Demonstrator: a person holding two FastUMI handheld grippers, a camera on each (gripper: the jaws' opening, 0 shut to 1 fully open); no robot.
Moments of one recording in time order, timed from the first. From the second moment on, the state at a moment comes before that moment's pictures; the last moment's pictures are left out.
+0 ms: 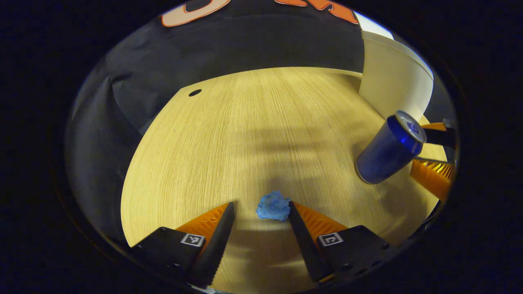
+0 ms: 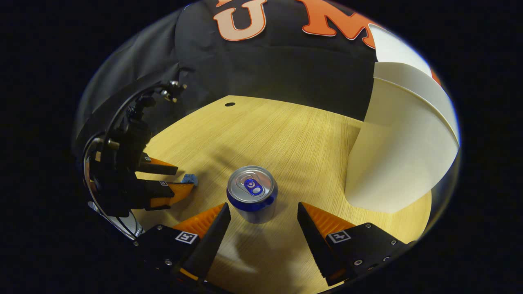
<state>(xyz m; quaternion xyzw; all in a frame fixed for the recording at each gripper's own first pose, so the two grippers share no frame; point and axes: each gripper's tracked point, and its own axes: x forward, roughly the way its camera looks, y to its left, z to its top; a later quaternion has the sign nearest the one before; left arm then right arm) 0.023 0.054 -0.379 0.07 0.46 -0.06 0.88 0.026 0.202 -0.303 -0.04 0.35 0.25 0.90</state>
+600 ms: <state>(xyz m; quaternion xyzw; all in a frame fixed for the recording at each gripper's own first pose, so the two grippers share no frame) 0.119 0.038 -0.365 0.01 0.42 -0.04 0.91 0.025 0.209 -0.312 -0.04 0.36 0.26 0.90</state>
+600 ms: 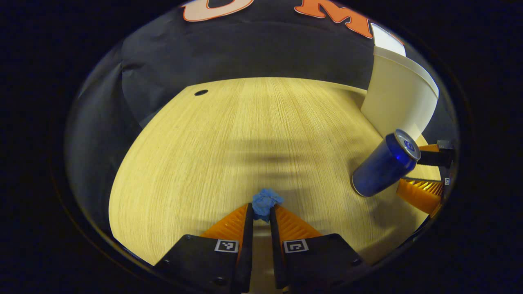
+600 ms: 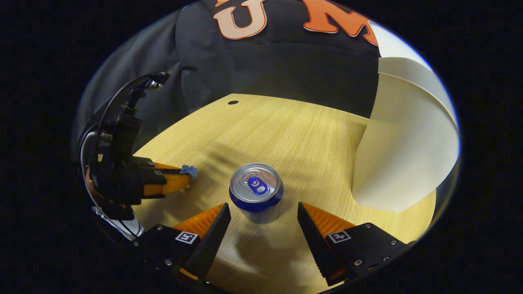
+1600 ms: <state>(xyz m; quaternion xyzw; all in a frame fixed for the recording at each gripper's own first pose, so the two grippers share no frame) 0.171 0.042 -0.210 0.00 0.29 -0.05 0.95 0.033 0.220 -0.336 -0.05 0.37 0.26 0.89</state>
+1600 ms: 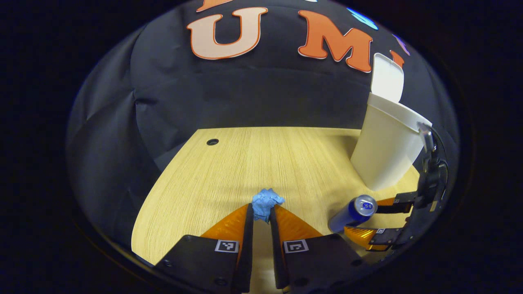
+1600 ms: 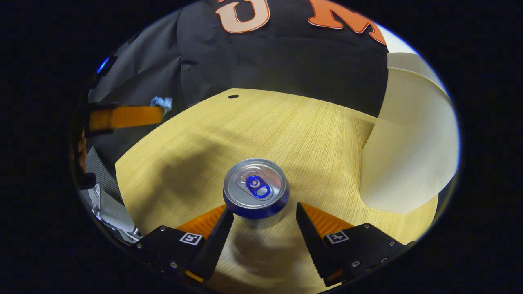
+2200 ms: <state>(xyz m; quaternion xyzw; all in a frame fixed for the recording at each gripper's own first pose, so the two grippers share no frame) 0.195 0.010 -0.132 0.00 0.21 -0.10 0.97 0.028 0.222 -0.335 -0.05 0.36 0.25 0.90</state>
